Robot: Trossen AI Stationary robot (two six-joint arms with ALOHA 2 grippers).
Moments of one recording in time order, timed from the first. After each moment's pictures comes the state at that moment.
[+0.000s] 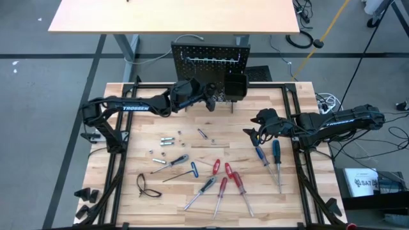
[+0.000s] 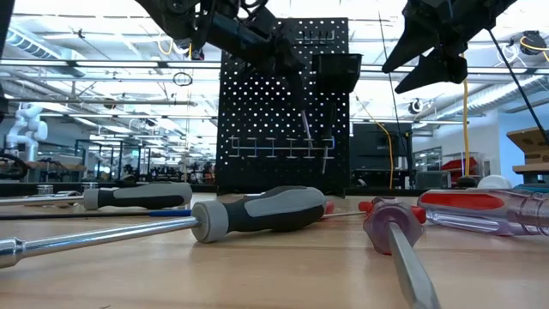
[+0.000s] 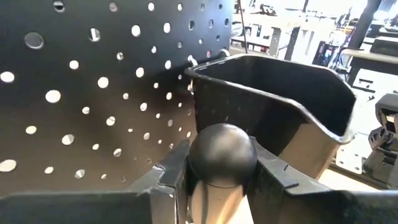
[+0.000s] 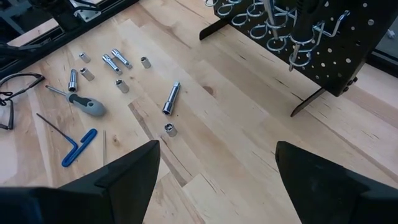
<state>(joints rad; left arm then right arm) 0.31 1.65 1.13 0.38 -0.23 -0.09 0.11 0.94 0.75 -0.51 0.44 0.68</state>
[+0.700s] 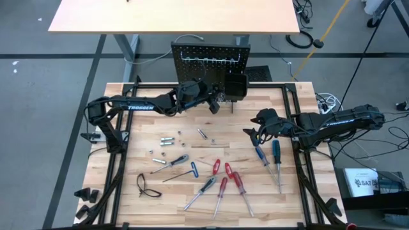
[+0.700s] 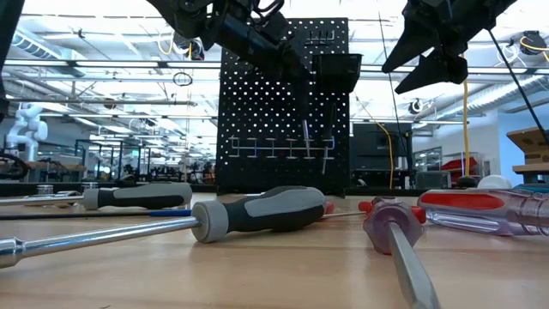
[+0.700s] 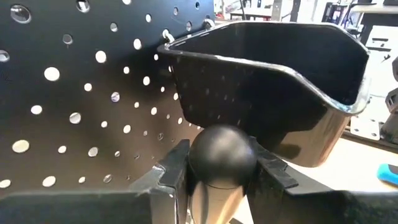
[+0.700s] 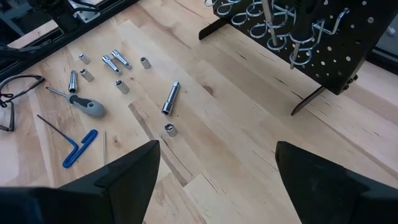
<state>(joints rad) 0.30 1.72 1.22 0.26 -0.24 0.01 0.11 0.94 0.75 -0.51 0.44 0.69</state>
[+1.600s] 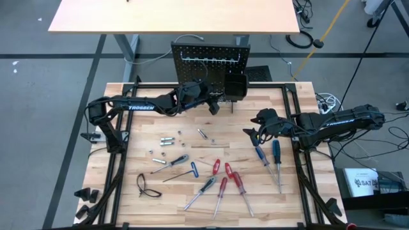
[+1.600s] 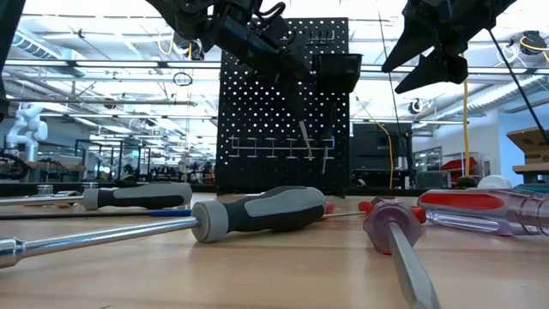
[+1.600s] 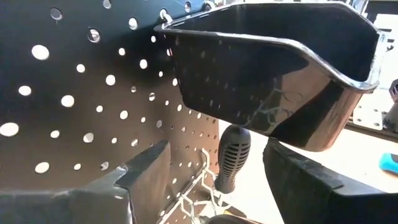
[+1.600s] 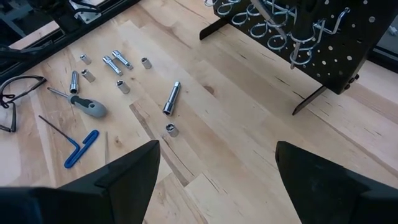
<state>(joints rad) 0.30 1.72 1.21 0.24 -0.24 0.01 0.11 0.94 0.75 -0.51 0.44 0.70</state>
